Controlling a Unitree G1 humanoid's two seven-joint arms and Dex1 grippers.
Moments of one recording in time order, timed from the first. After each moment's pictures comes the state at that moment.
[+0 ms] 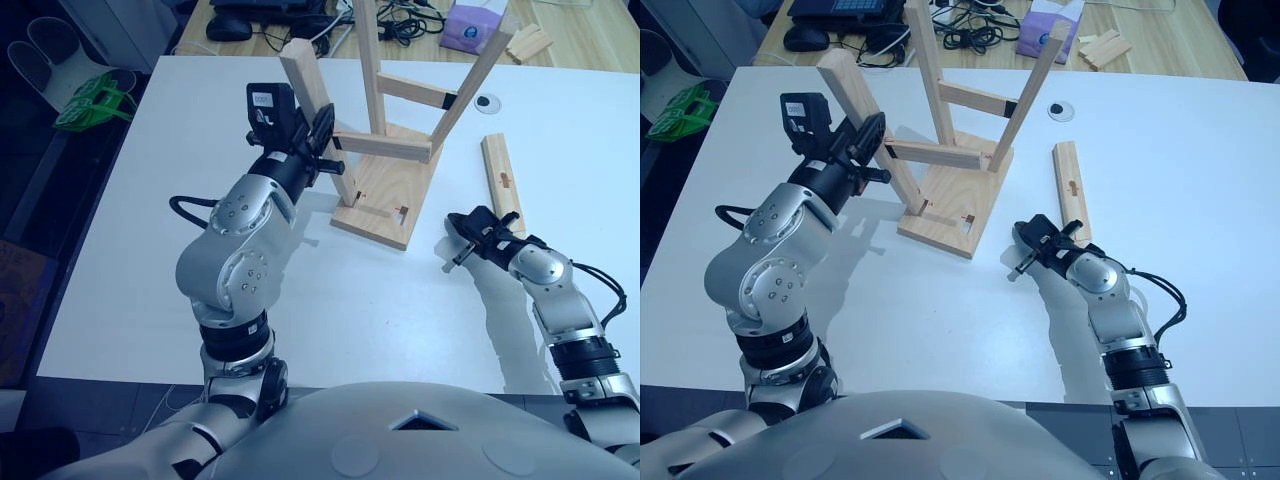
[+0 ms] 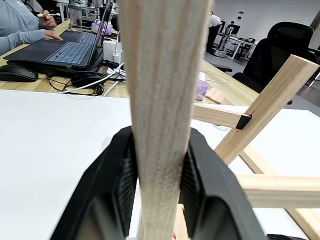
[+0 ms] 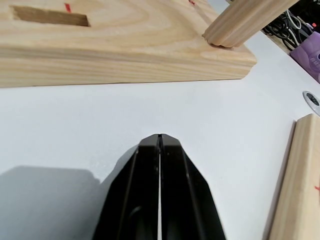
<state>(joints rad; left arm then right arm) -0.26 0.03 0.01 -0.59 -0.36 0.97 0.03 0.00 -0.48 0.17 0.09 -0.09 0.07 0.54</state>
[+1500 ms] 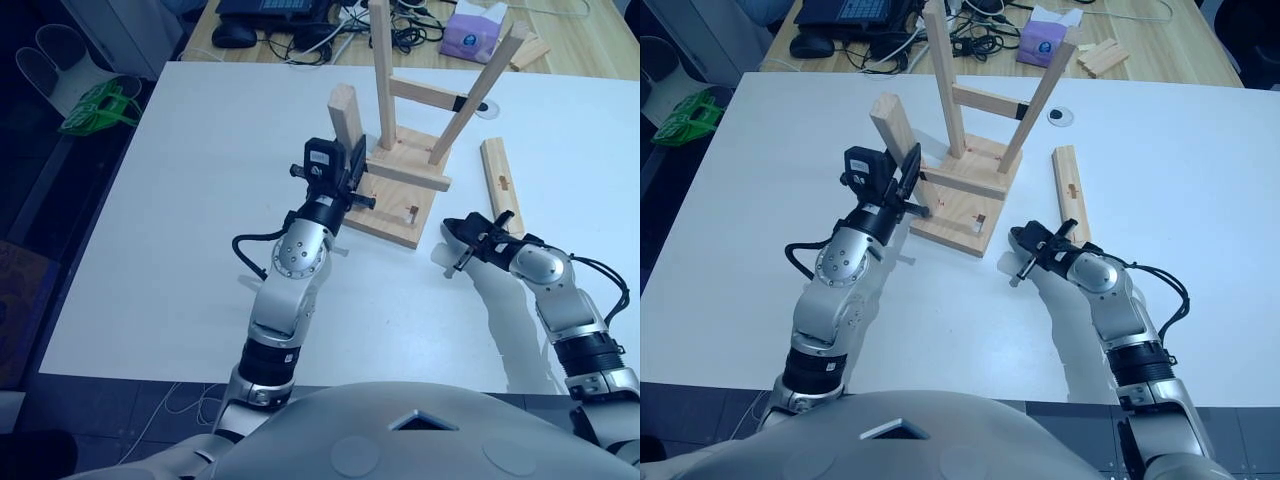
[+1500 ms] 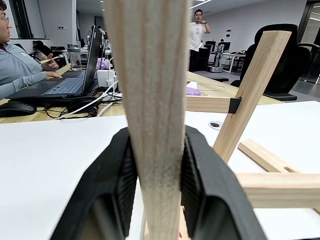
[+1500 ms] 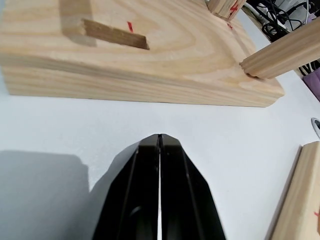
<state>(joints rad) -0.06 -0.02 -0.28 -0.30 -0.07 0.36 0.02 -0.04 -0.52 0.21 0.15 -0.14 -0.04 0.60</state>
